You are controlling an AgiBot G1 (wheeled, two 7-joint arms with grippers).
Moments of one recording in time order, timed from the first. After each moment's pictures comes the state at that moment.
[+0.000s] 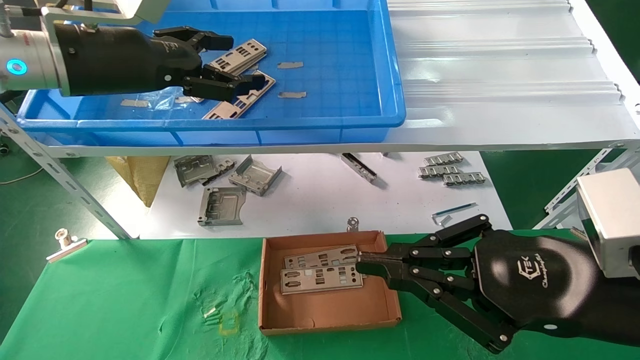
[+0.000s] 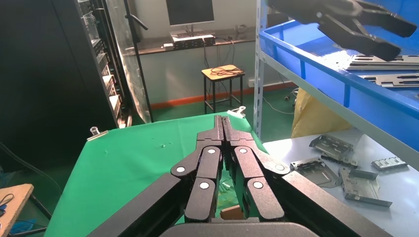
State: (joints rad) left arm -1.95 1.10 0.55 -0.24 1.31 1.25 -0.02; right arm 1.10 -0.57 -0.38 1.26 -0.66 -1.46 0.13
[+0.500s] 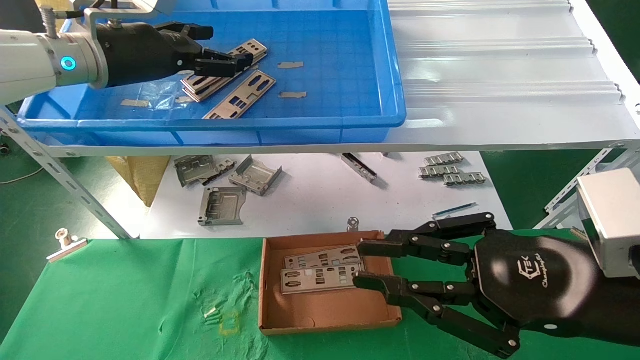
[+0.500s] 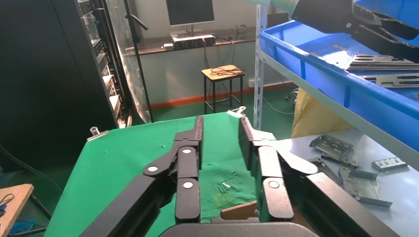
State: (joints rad) left arm -1.98 1.21 0.55 -0.05 1.32 1.00 0.04; right arm 1.10 -0.57 -0.38 1.26 -0.66 -1.46 0.13
